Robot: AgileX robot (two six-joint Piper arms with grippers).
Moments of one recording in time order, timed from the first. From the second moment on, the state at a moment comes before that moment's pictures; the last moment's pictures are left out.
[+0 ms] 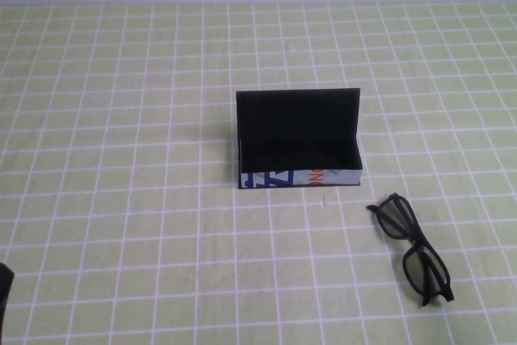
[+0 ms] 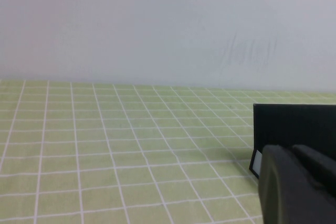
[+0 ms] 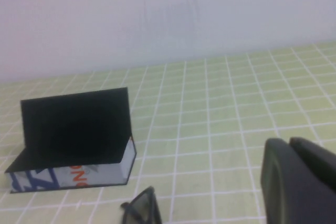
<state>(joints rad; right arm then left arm) 0.18 0.11 -0.02 0.51 0.03 -0.28 -0.15 0.03 0.02 -1.72 0.15 1.56</state>
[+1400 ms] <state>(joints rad) 0.06 -0.01 0.03 0.20 0.31 -0.01 -0.15 0.03 0.02 -1.72 0.15 1.56</state>
